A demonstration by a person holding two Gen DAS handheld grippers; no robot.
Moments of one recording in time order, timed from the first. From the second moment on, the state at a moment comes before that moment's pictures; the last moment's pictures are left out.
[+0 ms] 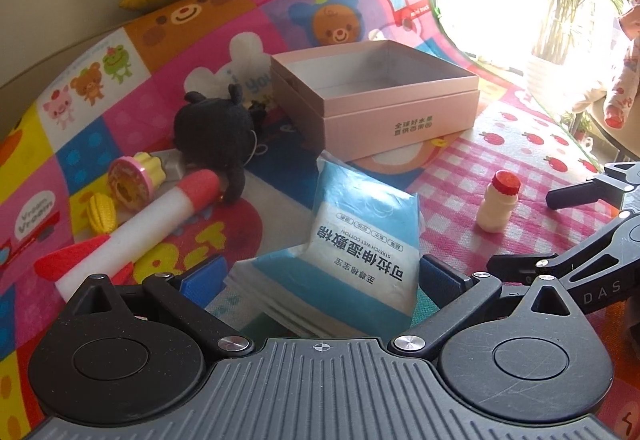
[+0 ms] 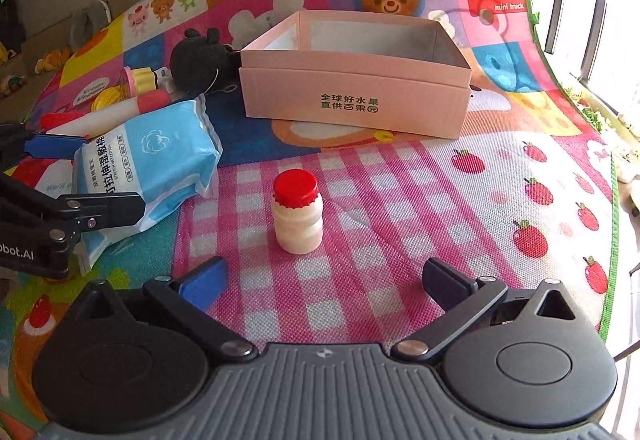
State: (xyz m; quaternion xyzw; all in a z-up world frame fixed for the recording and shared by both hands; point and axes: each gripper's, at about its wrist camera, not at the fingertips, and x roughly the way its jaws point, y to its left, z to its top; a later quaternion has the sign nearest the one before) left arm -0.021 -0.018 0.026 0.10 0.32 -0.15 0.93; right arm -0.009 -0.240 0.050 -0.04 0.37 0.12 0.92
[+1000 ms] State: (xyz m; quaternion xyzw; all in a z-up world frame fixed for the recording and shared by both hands) left arm -0.011 -0.030 0.020 0.14 0.32 -0.19 0.92; right arm -0.010 -0.236 0.054 -0.05 0.35 0.12 0.93
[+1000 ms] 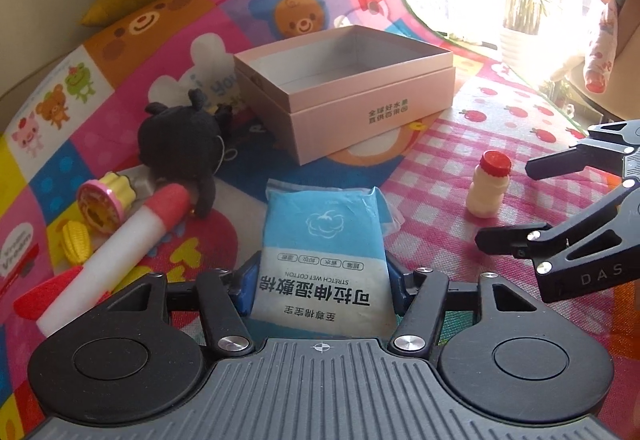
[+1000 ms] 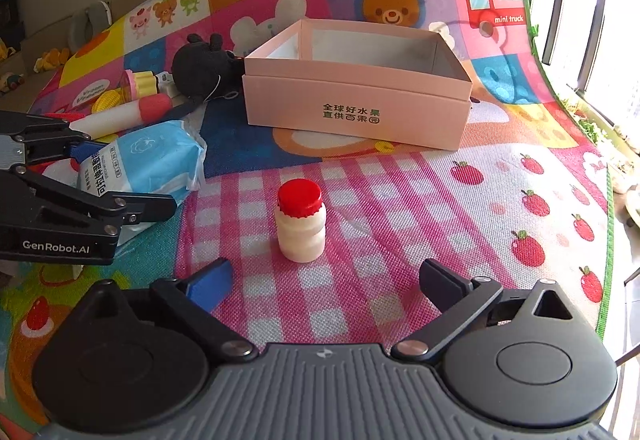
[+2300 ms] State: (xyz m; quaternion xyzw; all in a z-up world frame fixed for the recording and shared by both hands) left arm -0.052 -0.025 0.026 0.12 0.33 -0.18 0.92; right arm -0.055 -0.239 0.100 -0.06 0.35 0.14 0.93
